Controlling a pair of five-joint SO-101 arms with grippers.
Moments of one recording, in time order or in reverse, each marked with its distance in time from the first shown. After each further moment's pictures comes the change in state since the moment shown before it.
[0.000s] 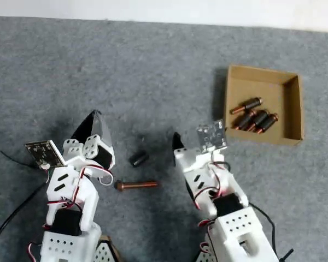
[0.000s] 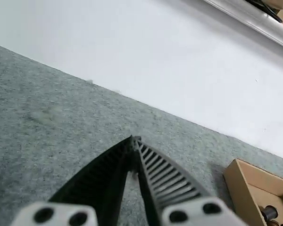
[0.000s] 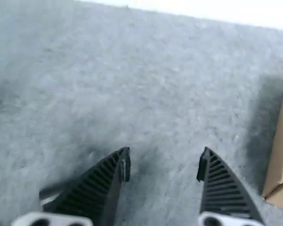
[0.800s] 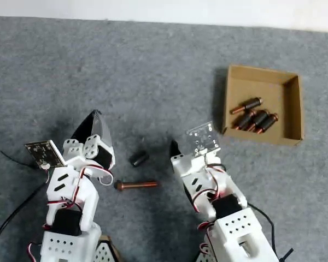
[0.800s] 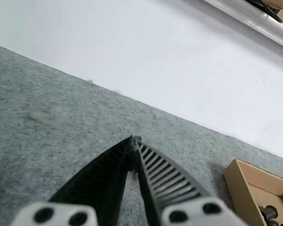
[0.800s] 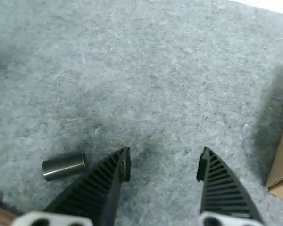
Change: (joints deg) left arm 0.0 0.0 0.0 0.0 0.0; right arm -1.8 -0.9 0.0 4.2 4.0
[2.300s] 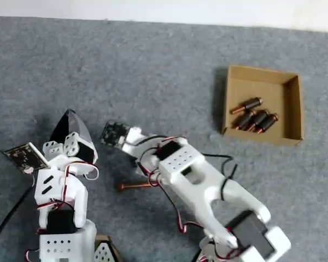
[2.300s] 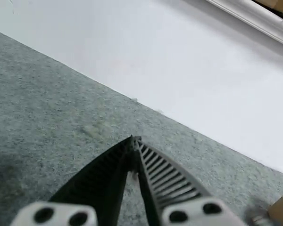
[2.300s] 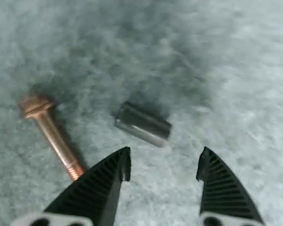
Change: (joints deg) left arm -11.3 0.0 0.0 0.0 0.1; right arm -16.4 59.5 -45.6 22.8 33.2
